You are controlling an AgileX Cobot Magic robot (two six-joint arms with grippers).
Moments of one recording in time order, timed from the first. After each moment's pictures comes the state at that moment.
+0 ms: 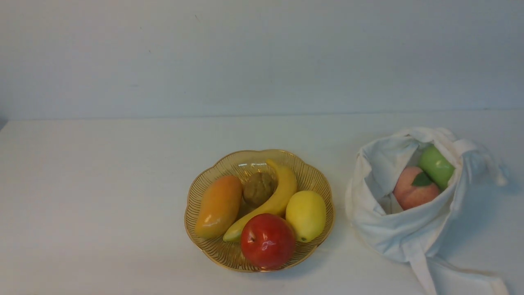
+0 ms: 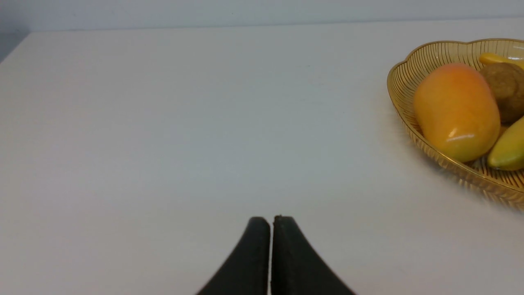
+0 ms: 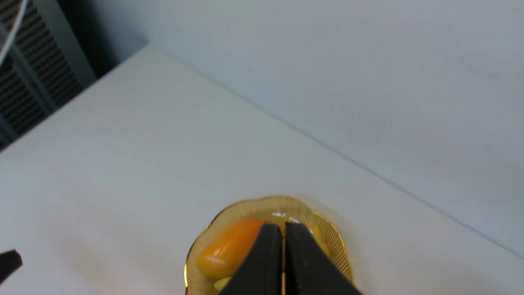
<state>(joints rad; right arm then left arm) 0.77 1.29 -1.92 -0.13 1.27 0.12 -0.03 -0.01 0.03 -0.05 0.38 0.04</state>
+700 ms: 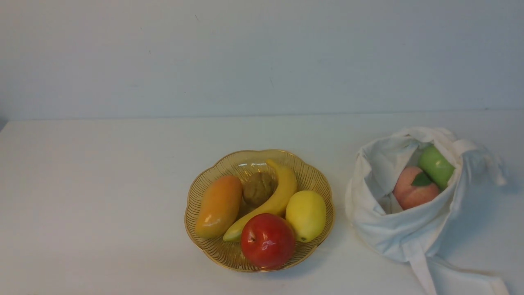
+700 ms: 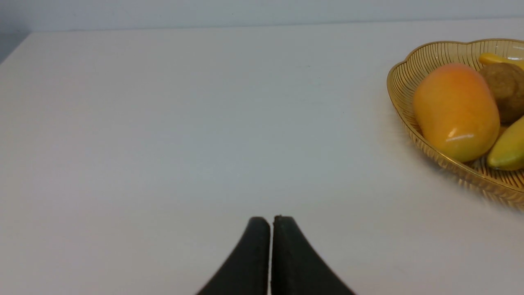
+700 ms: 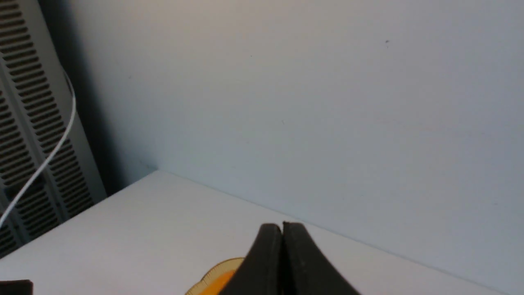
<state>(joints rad) 0.77 0.44 -0.99 -0.25 0.78 0.26 -0.03 -0.01 0.03 -0.05 0.38 0.04</state>
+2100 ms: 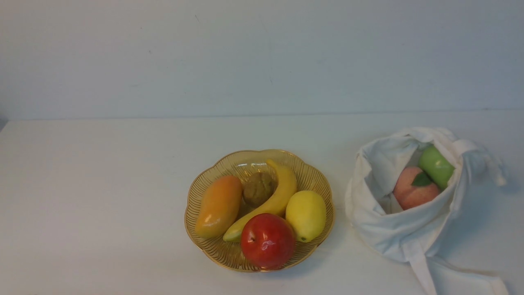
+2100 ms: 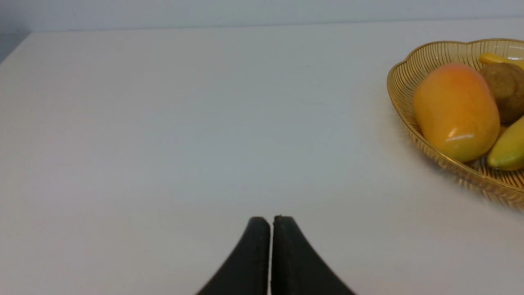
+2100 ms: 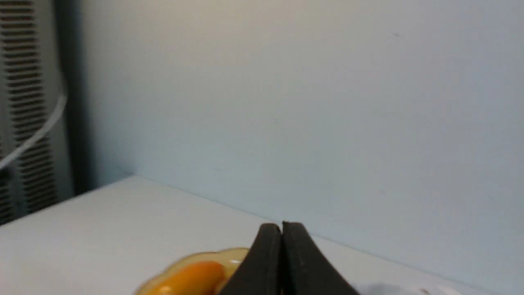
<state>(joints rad) 0.47 0.21 -0.48 0.08 0.42 -0.08 -0.03 -0.01 0.03 -0.05 0.38 0.04</state>
